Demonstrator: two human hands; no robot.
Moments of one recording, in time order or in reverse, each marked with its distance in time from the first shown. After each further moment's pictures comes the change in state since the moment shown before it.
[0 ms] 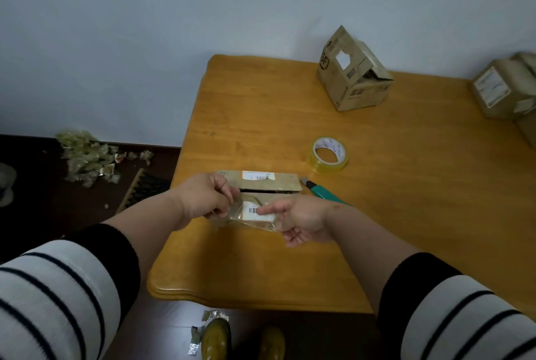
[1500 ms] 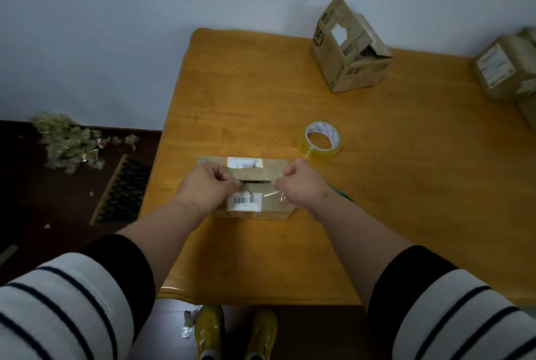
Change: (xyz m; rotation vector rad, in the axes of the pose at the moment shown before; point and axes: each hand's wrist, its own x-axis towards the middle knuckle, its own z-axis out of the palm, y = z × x) left_hand 0.039 -0.012 0.045 0.032 0.318 0.022; right_hand 0.029 0.002 -0.022 0.021 0.583 -0.081
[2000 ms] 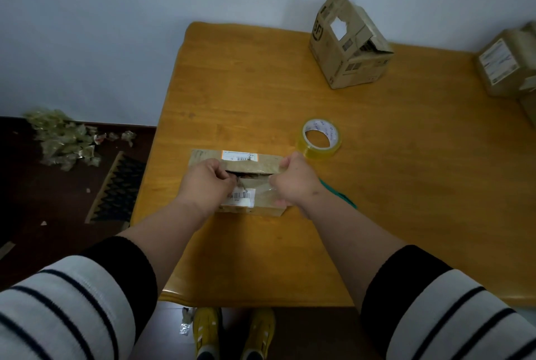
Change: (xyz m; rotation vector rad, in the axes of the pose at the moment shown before) left_hand 0.007 0.002 0.014 0.037 0.053 0.027; right_hand 0.015 -0.003 0.005 0.015 0.046 0.022
